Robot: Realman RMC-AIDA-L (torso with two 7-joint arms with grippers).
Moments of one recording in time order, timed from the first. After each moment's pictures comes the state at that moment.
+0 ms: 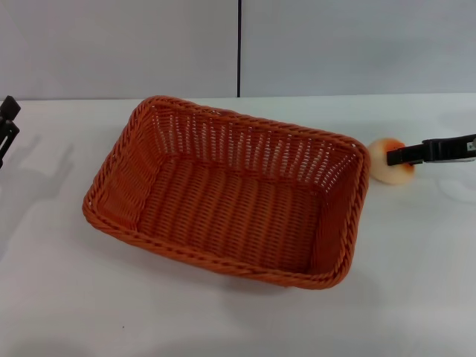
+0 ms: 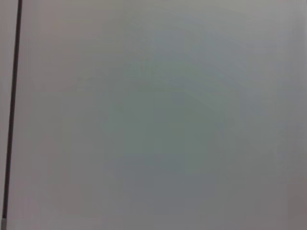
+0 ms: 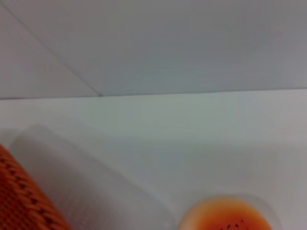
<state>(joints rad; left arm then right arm) -0.22 -2.06 0.62 0.27 1.14 1.49 -0.58 0.70 2.01 -0.61 -0.66 -2.50 -1.28 2.22</state>
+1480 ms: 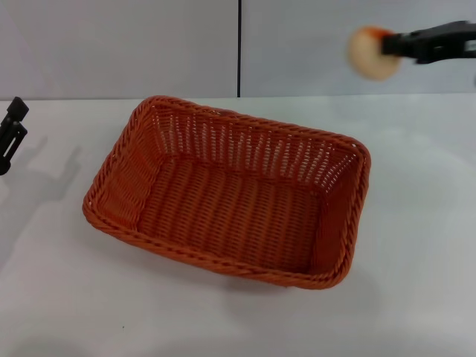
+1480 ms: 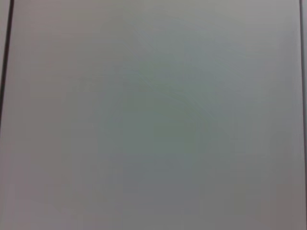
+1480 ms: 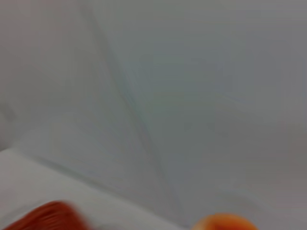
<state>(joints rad) -0.22 -2.06 0.62 0.25 1.14 1.51 -0.59 0.63 2.06 -0.81 -1.09 -2.17 -1.34 2.12</state>
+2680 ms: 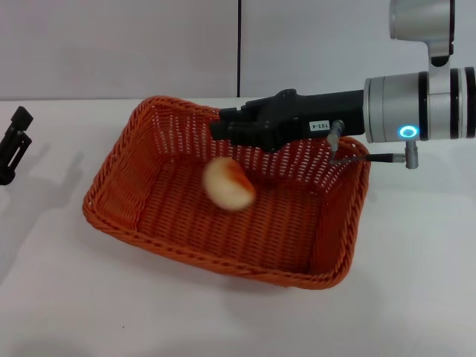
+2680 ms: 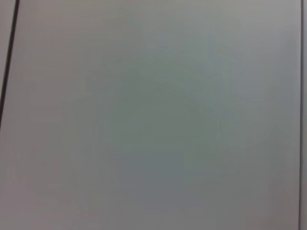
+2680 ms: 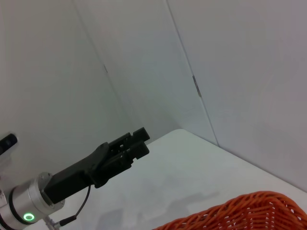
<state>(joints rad) -0.22 -2.06 0.62 0.19 1.14 1.54 -0.58 0.64 2.08 -1.39 -0.84 -1.61 -1.21 1.85</state>
